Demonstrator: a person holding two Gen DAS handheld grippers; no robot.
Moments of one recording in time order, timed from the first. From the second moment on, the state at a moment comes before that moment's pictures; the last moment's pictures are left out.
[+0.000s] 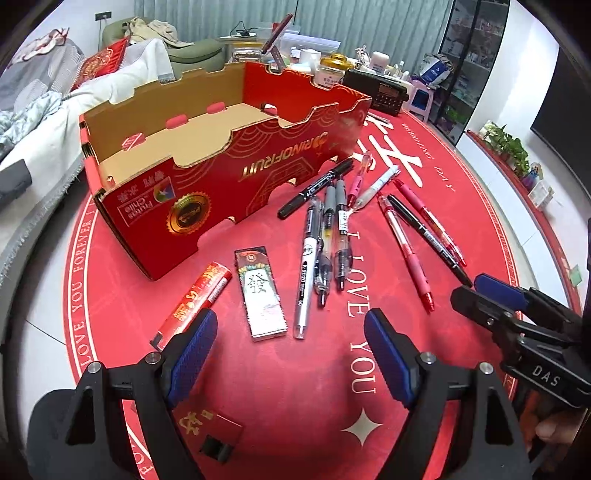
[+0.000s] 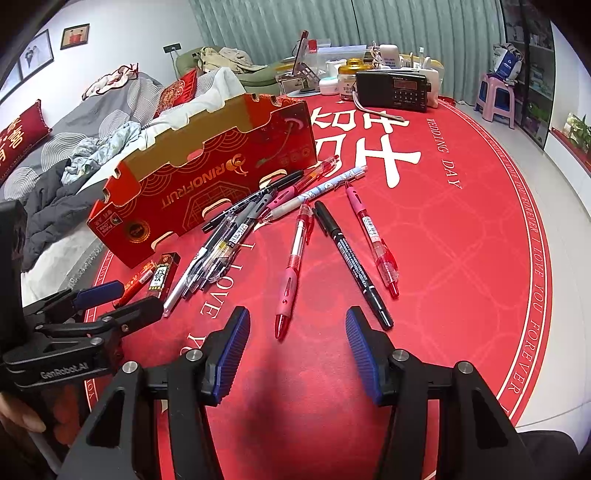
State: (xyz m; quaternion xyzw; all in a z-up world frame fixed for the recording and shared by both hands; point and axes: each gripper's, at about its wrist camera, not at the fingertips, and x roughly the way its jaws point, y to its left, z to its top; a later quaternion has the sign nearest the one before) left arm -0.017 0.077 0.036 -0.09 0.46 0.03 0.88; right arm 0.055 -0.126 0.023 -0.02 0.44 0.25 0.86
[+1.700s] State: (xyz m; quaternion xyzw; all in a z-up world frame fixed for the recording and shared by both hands) left arm -0.002 0.126 0.015 -0.09 0.53 0.01 0.84; right arm 0.083 -0.088 0.023 -0.06 0.47 0.23 0.85
